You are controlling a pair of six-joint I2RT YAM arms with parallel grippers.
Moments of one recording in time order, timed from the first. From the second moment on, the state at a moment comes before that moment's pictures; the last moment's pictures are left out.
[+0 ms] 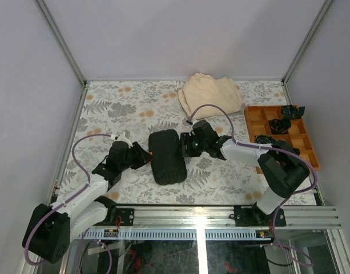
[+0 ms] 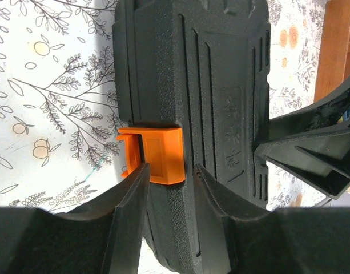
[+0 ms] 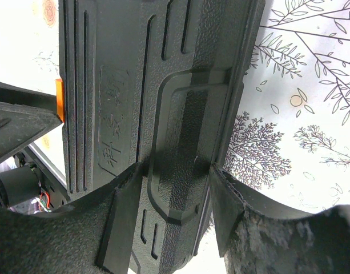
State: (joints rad) left arm -0.40 0.94 0.33 0.02 0.15 -0.85; right arm 0.73 1.66 0.88 0.01 -0.28 0.65
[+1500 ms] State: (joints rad) left arm -0.39 0.90 0.40 -0.29 -0.07 -0.89; right arm 0.73 1.66 0.88 0.00 -0.28 0.64
